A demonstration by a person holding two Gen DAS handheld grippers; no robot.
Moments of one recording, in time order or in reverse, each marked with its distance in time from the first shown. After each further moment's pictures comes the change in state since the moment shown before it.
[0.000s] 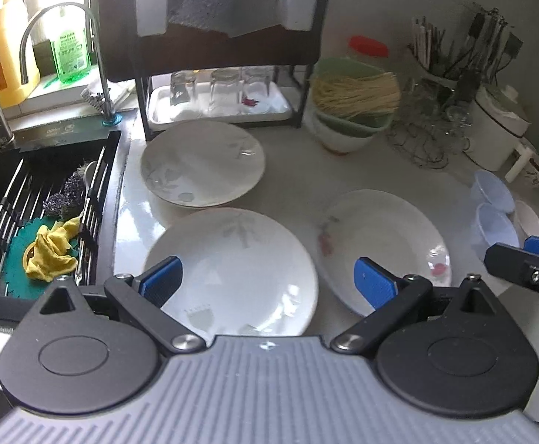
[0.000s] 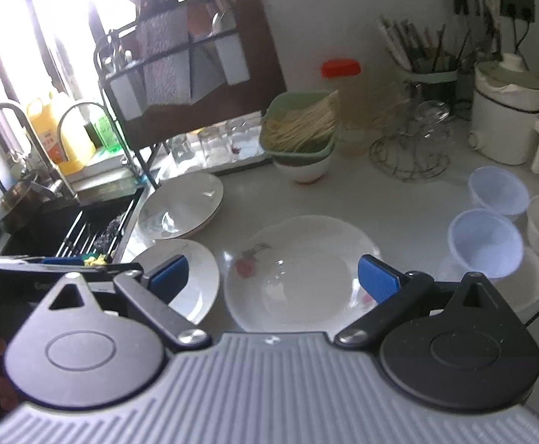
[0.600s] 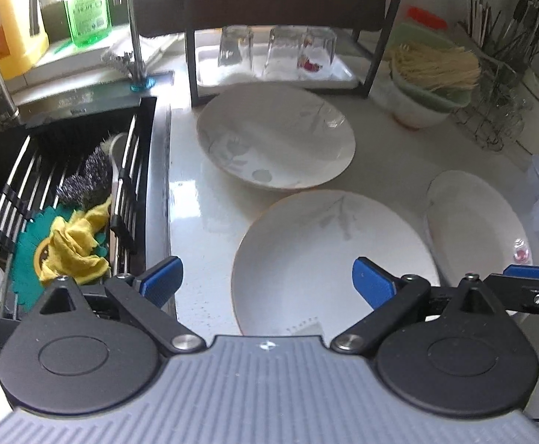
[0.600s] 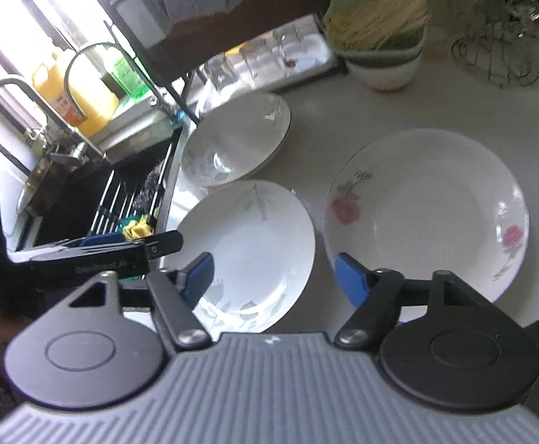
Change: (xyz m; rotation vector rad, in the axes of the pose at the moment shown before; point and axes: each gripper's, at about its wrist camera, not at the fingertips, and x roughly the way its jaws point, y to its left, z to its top) left arm 0.076 0.098 -0.002 -0.002 0.078 0.020; right arm 0.098 0.056 -0.016 0.119 0.255 0.143
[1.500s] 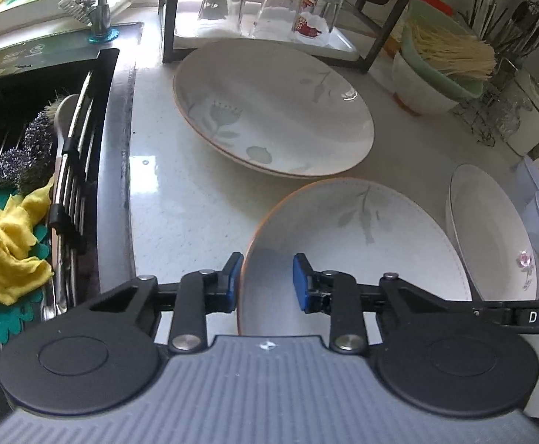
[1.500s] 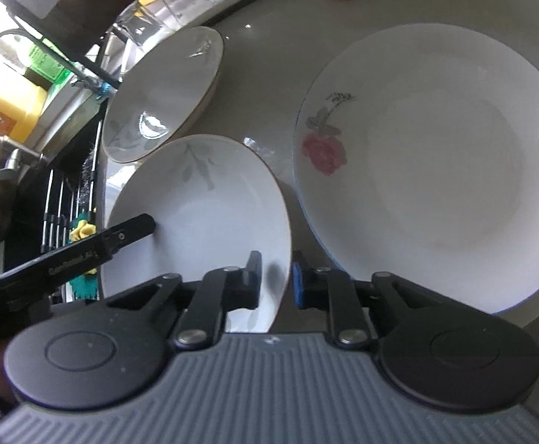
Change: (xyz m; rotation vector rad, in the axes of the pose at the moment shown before) left arm 0.076 0.034 0.010 -0.036 0.077 -0.171; right arm 0.085 -0.019 -0.002 0.220 0.167 -0.110
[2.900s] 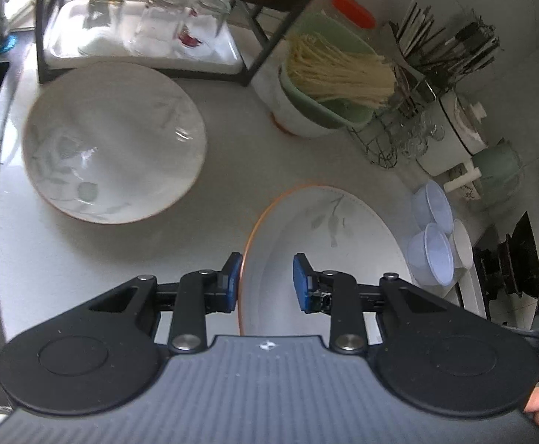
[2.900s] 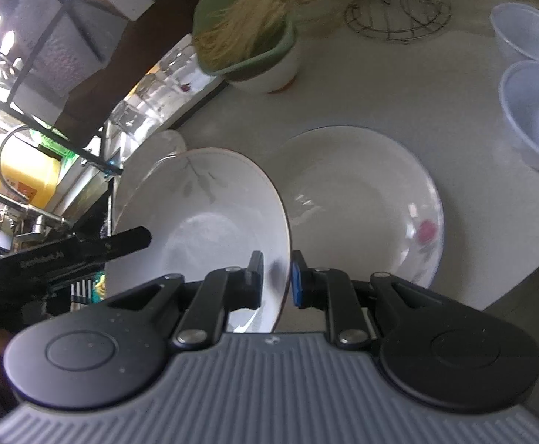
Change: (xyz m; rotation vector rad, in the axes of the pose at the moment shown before) left arm -0.020 -0.102 0.061 -0.087 0.098 -0.238; right arm -0.100 -0.078 0.026 0.092 -0.123 0.048
